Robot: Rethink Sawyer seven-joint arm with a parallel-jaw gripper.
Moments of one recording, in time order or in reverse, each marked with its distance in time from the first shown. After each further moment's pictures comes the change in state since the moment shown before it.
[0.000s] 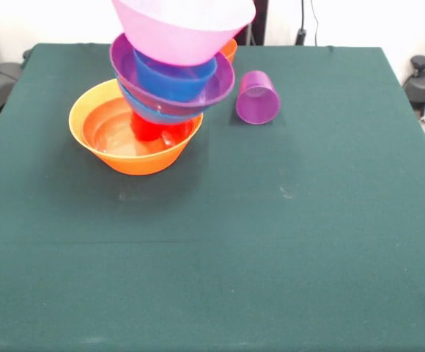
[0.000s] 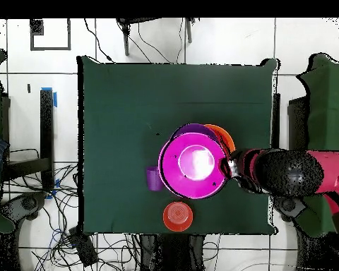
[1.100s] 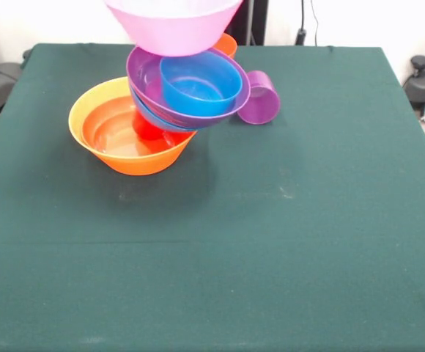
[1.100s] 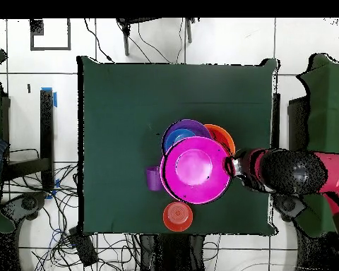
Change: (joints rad) arm -0.003 0.058 -0.051 -0.023 0.000 -0.019 0.000
